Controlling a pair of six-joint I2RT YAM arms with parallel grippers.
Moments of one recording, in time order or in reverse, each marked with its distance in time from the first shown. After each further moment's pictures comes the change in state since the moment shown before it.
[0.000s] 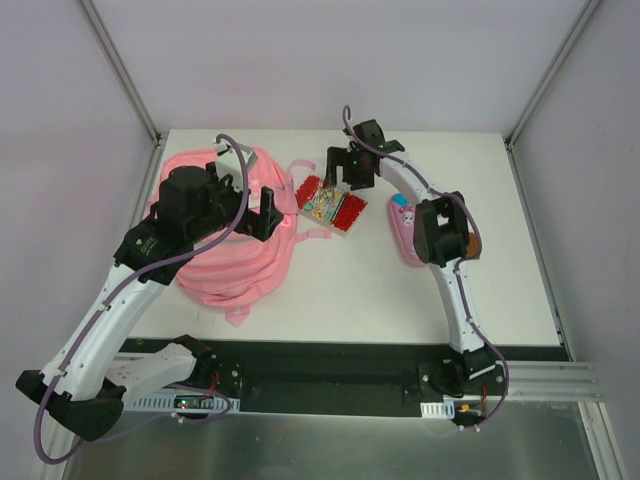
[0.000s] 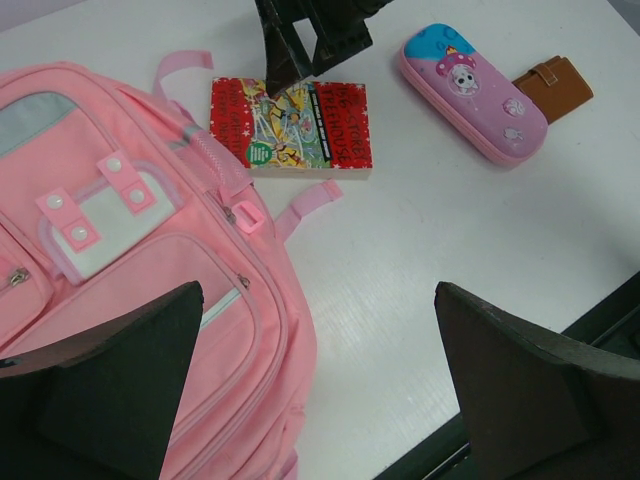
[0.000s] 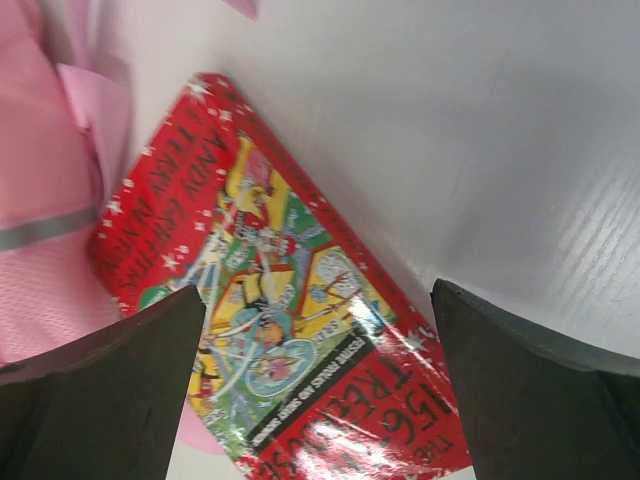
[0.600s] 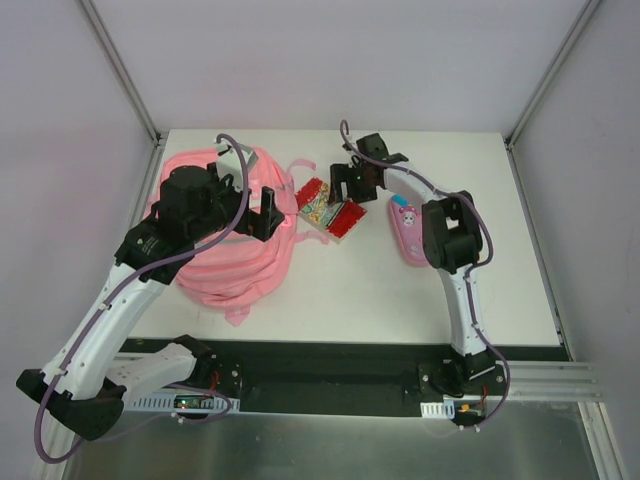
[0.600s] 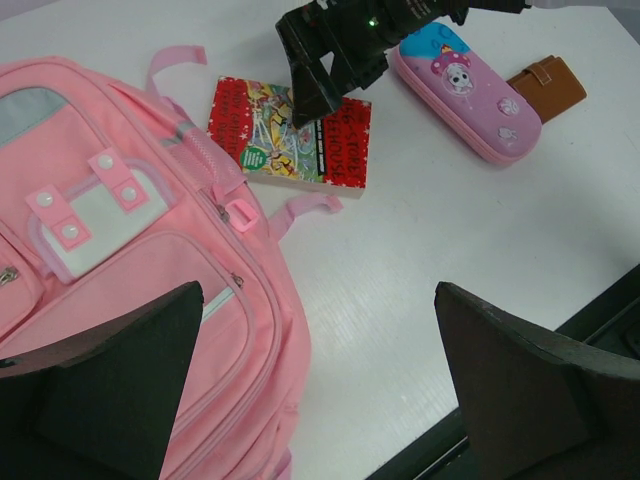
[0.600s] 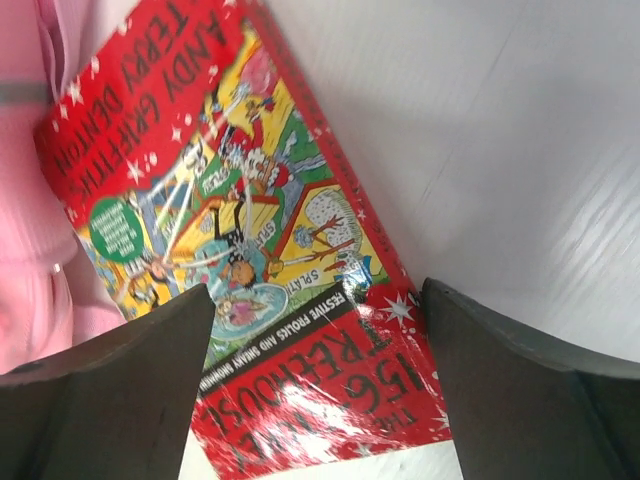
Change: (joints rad) left arm 0.000 0.002 -0.001 0.000 0.009 -0.012; right arm 0.000 -0.105 -0.278 0.095 -0.054 -0.088
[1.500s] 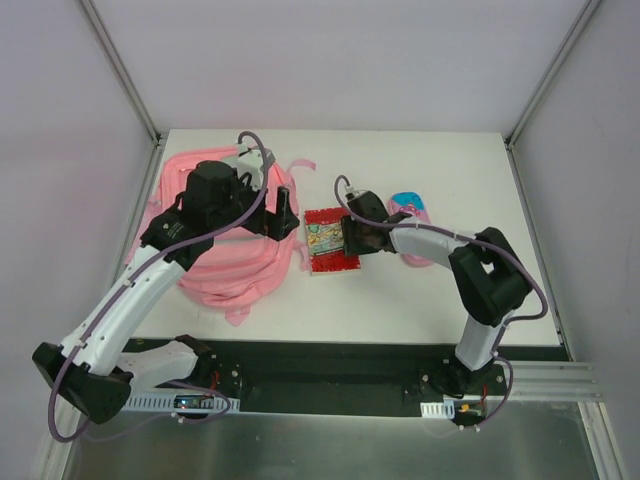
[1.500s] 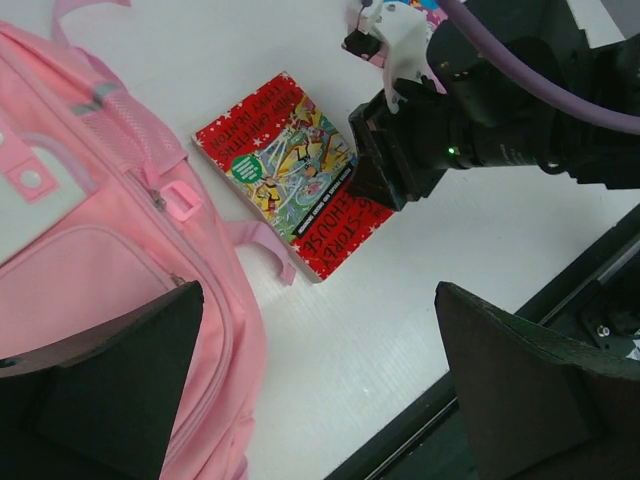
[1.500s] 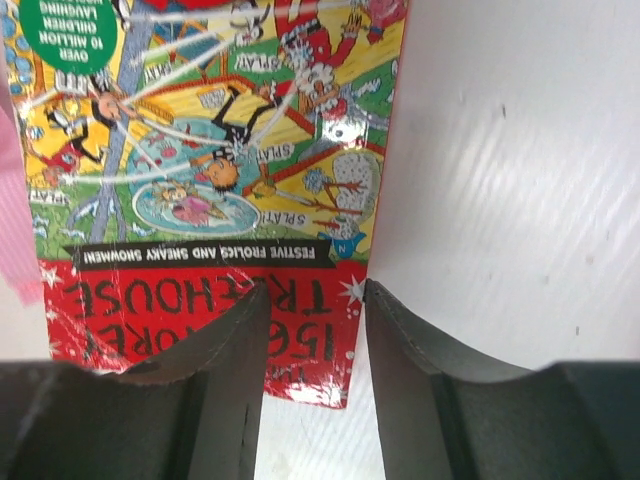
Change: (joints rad) left arm 0.000 0.086 -0.041 0.039 0.080 -0.061; right arm 0.238 -0.552 -0.840 0.257 0.373 0.166
